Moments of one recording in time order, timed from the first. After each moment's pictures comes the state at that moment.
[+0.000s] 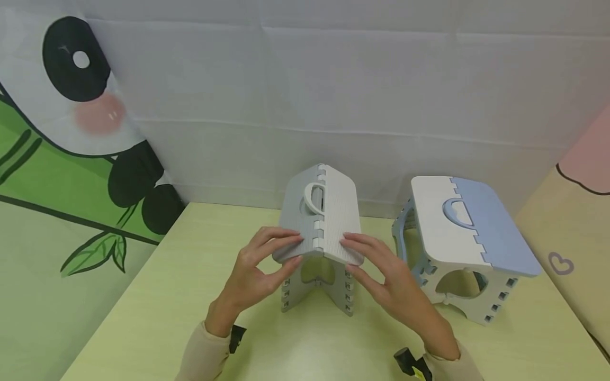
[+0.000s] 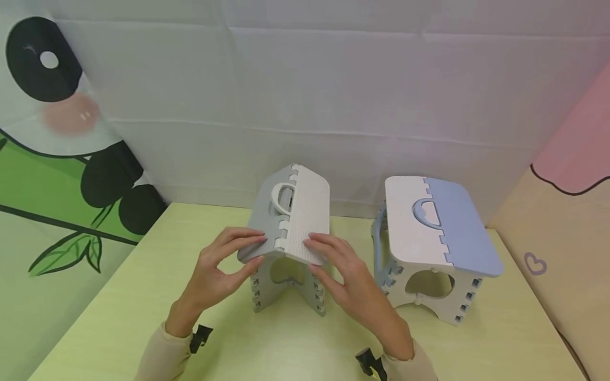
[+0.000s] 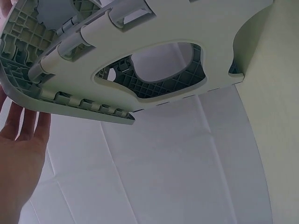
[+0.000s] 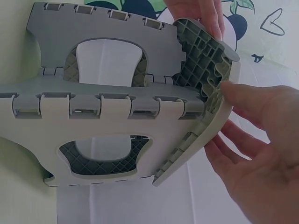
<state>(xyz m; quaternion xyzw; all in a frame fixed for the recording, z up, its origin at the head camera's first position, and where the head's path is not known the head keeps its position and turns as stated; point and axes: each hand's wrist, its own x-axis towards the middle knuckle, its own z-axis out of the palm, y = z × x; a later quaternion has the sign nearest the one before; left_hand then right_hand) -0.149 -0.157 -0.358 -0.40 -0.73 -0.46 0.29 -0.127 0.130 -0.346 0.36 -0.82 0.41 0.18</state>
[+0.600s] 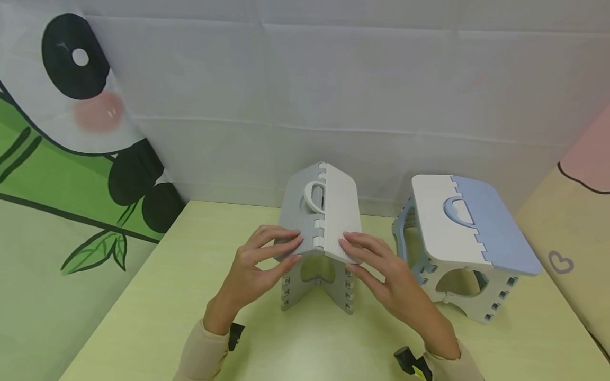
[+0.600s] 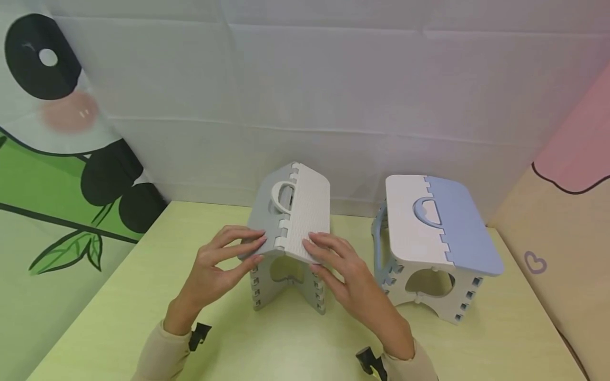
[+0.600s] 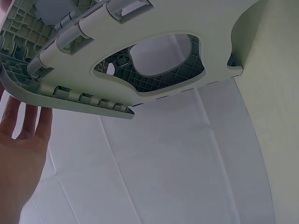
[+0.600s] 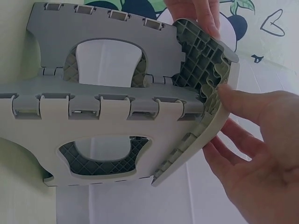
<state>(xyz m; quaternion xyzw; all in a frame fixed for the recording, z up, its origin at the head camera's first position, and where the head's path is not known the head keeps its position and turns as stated) -0.152 -0.159 -0.355 -0.42 -0.72 -0.45 0.33 -0.129 0.129 -0.347 0.40 -0.79 0.42 0.21</state>
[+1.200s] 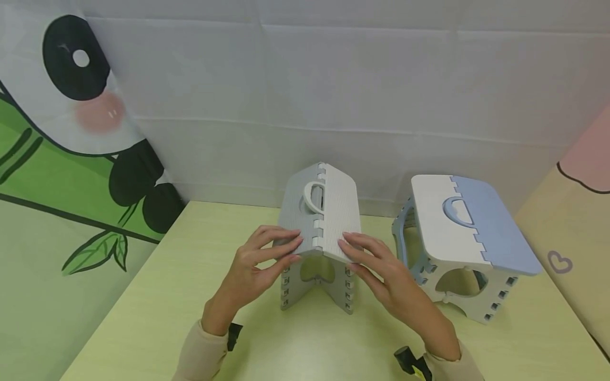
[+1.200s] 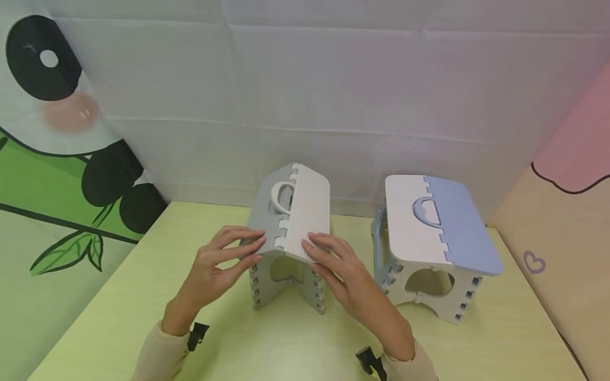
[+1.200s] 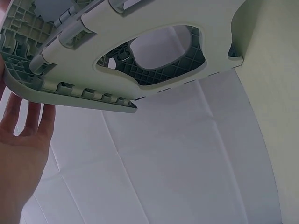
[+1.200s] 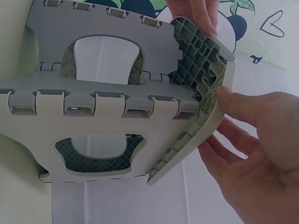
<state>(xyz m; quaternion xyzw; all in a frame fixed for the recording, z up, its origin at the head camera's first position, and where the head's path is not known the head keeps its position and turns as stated) -0.151 -0.163 -0.353 -0.43 -0.73 -0.44 0.30 -0.129 0.128 -0.346 0.43 -0.78 0.39 0.23</state>
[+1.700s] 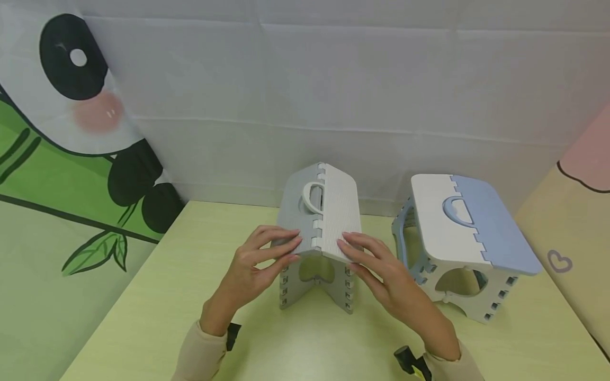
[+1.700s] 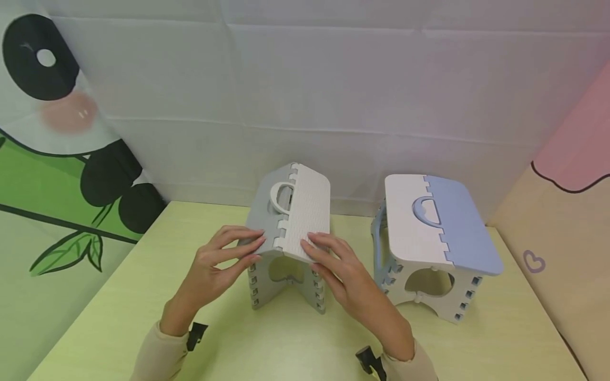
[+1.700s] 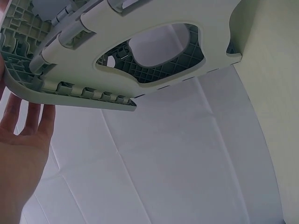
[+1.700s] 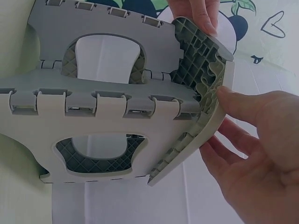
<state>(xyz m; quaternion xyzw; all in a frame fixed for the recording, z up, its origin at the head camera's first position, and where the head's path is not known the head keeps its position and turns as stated) -0.152 -0.164 -0.351 -0.44 -0.73 -0.43 0.31 -0.130 0.130 -0.346 0.42 -0.79 0.39 0.21</state>
